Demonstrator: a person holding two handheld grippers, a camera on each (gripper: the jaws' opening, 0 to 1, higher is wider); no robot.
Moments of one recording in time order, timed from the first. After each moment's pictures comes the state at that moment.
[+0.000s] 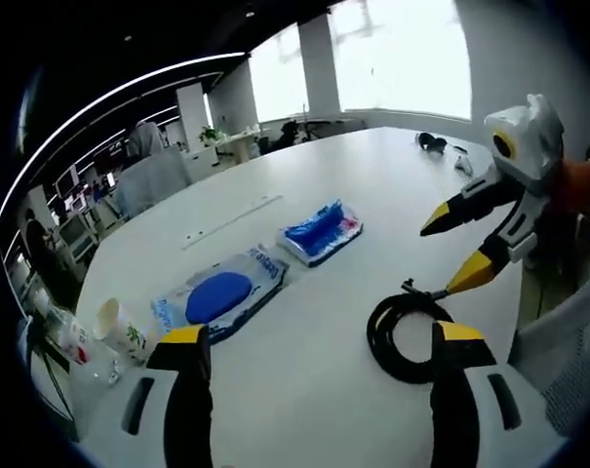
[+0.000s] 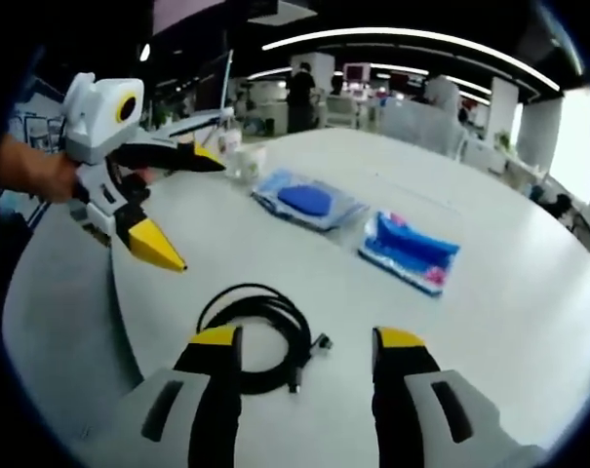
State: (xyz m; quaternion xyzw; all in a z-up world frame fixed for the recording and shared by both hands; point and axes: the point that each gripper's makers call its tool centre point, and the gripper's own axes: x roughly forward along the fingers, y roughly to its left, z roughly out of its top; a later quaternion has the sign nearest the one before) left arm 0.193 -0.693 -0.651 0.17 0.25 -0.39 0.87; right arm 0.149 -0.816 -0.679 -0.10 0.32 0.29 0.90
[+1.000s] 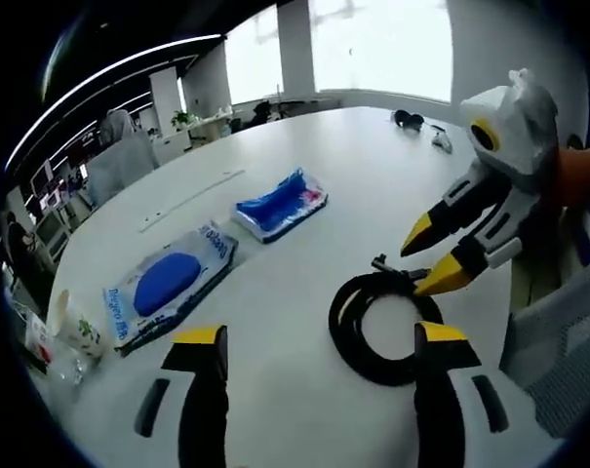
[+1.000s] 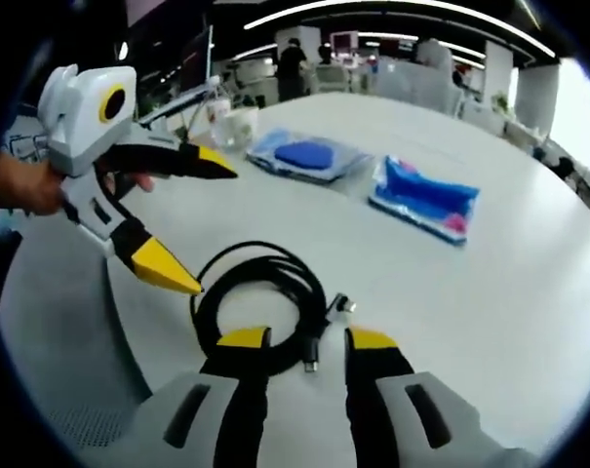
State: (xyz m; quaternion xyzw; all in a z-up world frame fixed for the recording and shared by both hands) left arm 0.179 -0.725 -0.697 0.18 0.30 -0.43 0.83; right arm 0.139 -0.814 -0.724 -0.07 0.40 0.27 0.88
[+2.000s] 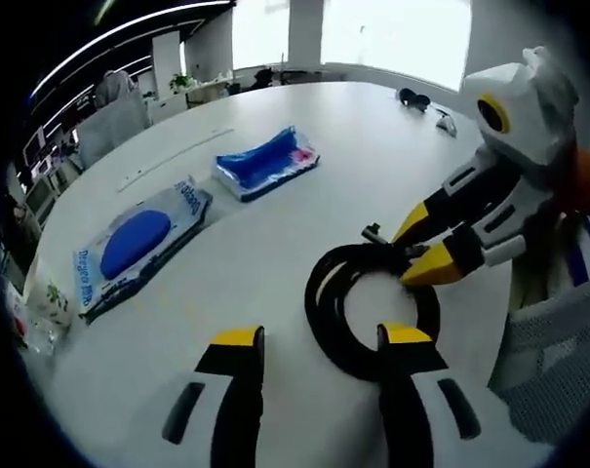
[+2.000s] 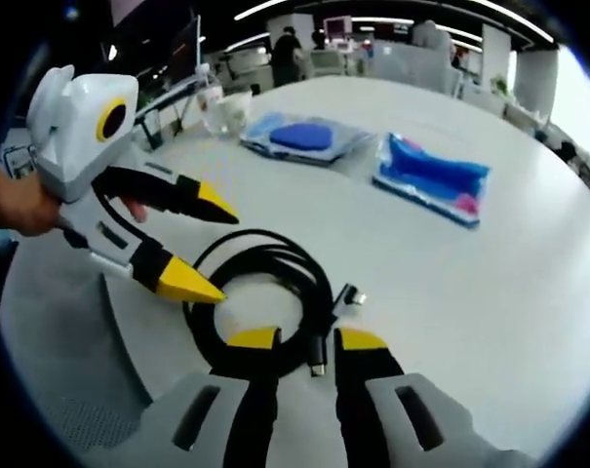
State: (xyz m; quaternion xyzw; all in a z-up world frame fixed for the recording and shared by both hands) left arm 0.165 -0.732 -0.733 0.16 0.37 -0.42 0.81; right arm 0.139 -0.807 -0.741 -0.06 0.43 0.26 0.86
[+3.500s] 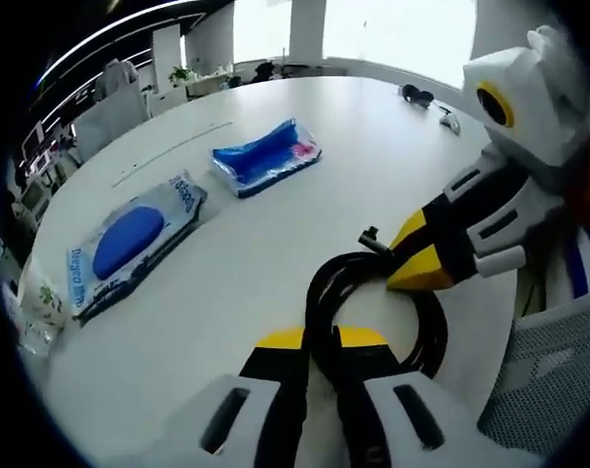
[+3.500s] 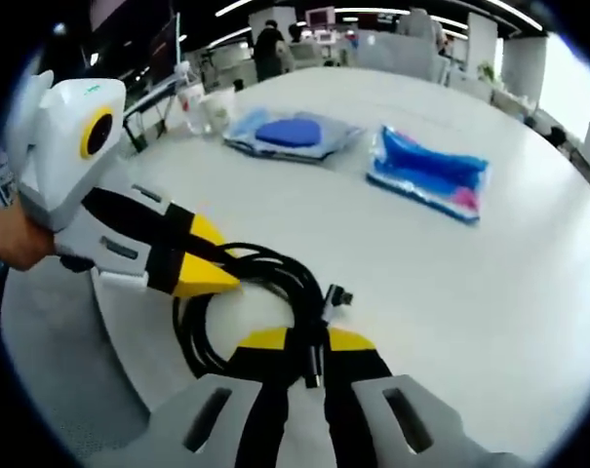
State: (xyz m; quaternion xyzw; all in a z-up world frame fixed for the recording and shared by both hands) left arm 0.172 -0.735 -0.736 0.16 0.38 -0.42 0.81; right arm 0.151 -0.799 -0.740 -0.04 0.45 0.23 0.86
